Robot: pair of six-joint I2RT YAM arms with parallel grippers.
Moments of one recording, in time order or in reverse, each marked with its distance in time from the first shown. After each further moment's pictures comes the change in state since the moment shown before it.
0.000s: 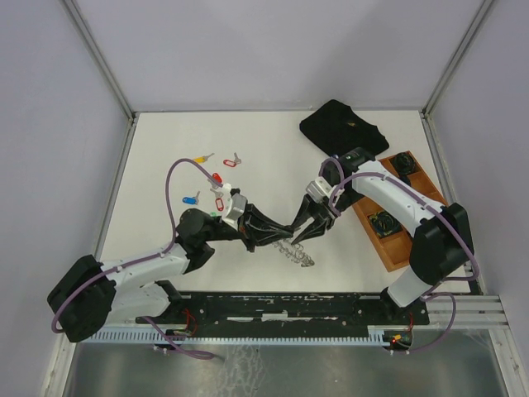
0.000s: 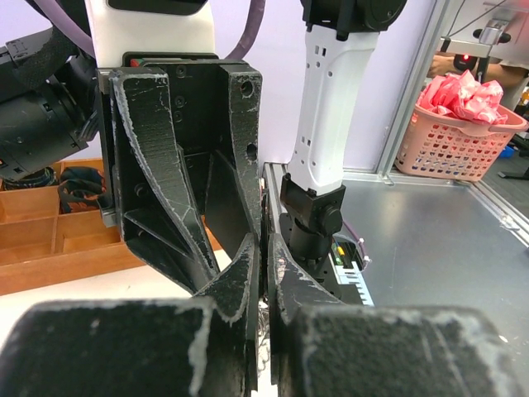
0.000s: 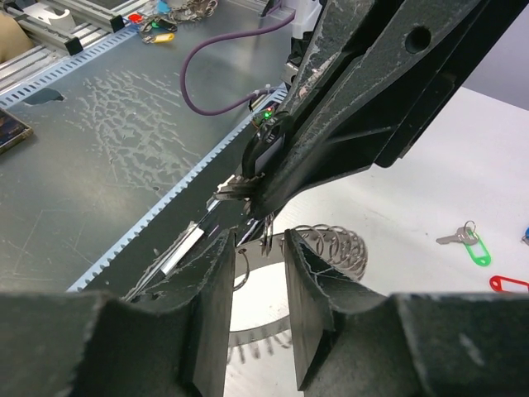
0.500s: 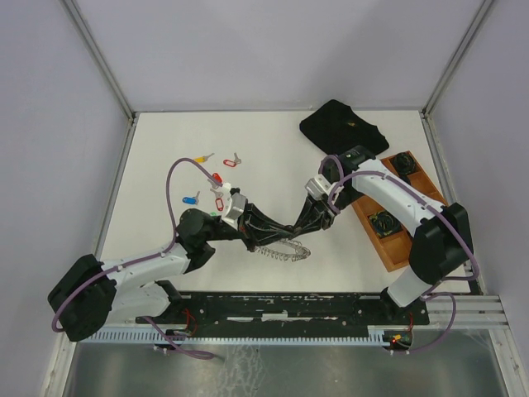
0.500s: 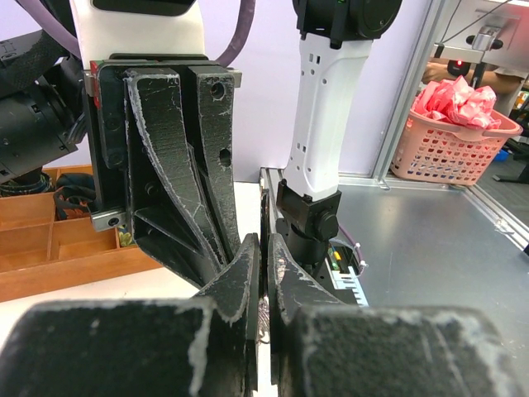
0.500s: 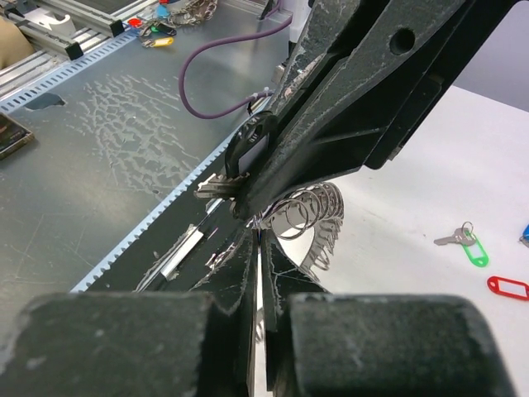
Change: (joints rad) left arm -0.004 0.008 0.008 0.022 0.000 -0.015; right arm 0.000 0.005 0.025 0.000 -0.003 0.026
